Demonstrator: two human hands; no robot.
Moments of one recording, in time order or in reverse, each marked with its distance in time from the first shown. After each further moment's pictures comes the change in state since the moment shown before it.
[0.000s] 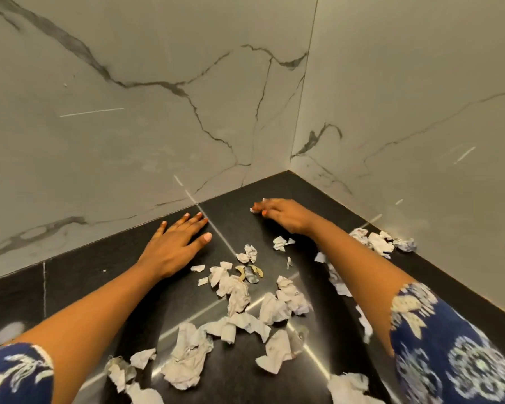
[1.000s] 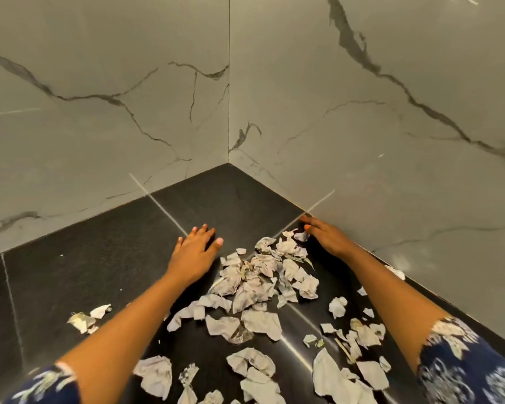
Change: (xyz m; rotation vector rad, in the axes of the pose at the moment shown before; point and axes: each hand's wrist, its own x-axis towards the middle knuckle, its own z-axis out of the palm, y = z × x) left_hand -0.053 0.158 0.046 -0.236 0.007 -0.027; right_hand -0.232 0.087 -0.030 0.154 0.265 0.409
